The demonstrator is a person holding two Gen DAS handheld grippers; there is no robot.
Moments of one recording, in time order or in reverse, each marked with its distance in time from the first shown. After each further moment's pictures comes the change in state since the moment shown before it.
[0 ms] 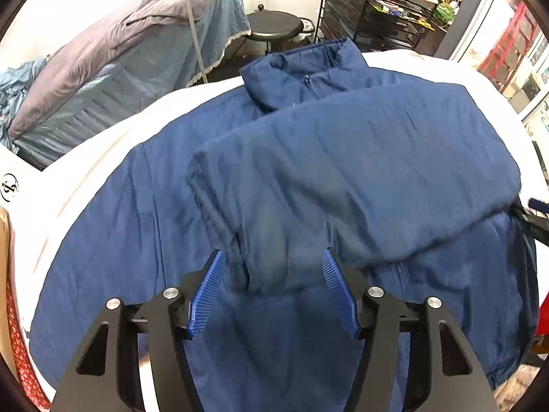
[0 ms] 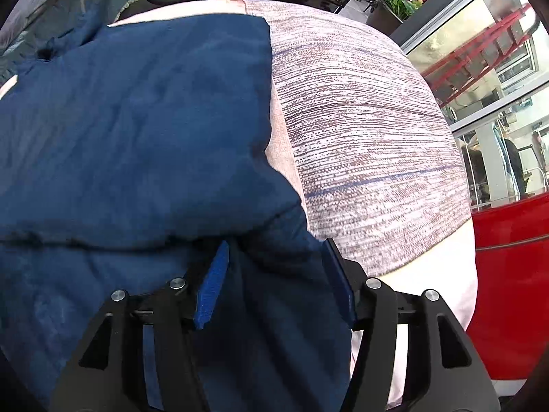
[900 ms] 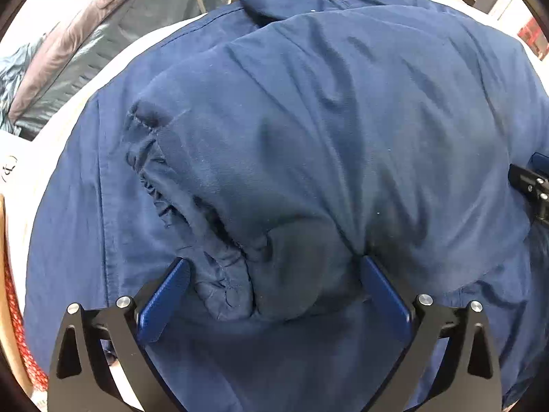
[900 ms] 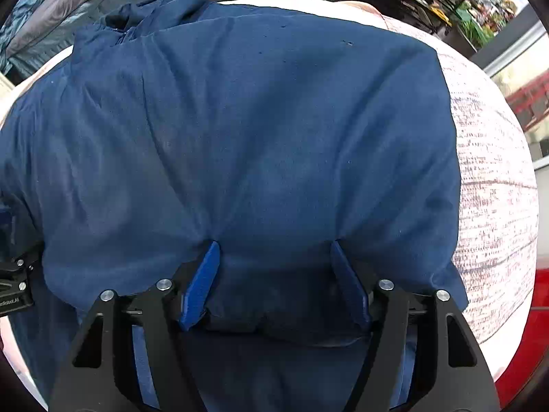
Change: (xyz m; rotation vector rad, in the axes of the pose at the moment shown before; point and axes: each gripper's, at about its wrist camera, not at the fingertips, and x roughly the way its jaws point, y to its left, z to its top) left arm 0.092 -0.007 -0.007 -0.031 0.206 0.074; right arm 0.044 0.105 0.052 -0.189 -0.024 0.212
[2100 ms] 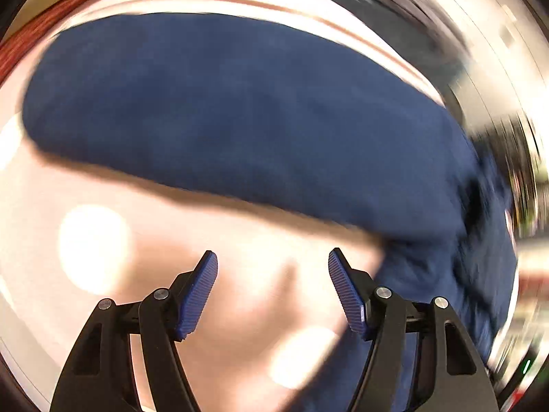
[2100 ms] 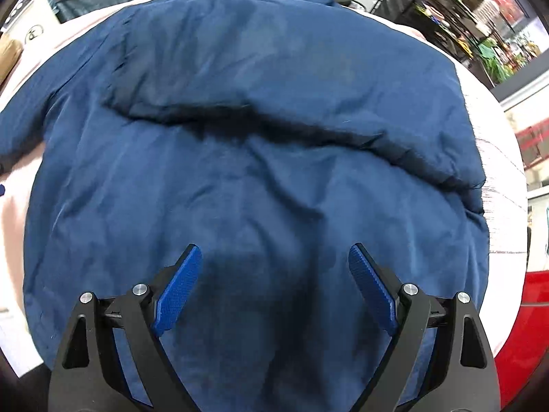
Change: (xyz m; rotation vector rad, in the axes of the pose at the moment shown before) left arm -0.046 0.285 -0.272 -0.947 -0.129 -0.185; right arm -0.087 0.121 -0.139 -0.176 -0.013 0.020
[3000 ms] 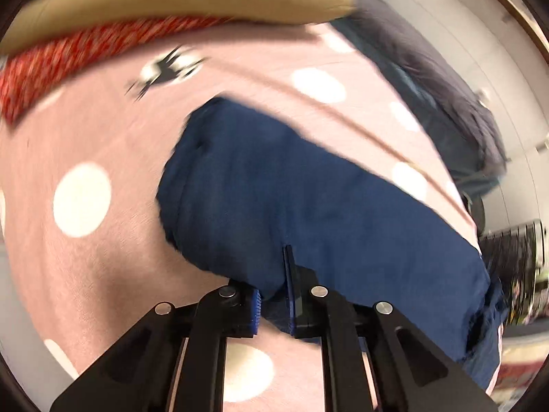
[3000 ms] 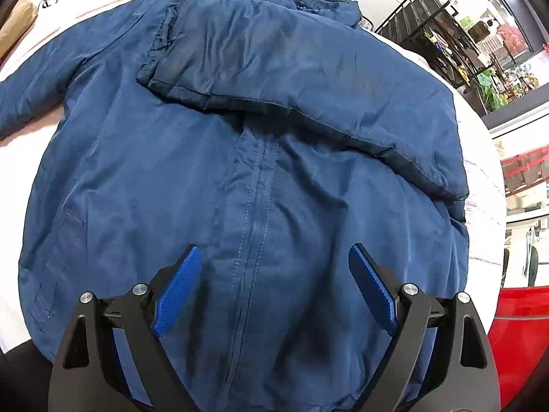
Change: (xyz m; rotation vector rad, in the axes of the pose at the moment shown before) left arm -0.060 0.091 0.073 -0.180 -0.225 0.040; right arm -0.021 0.028 -0.011 -0.073 -0.018 -0.089
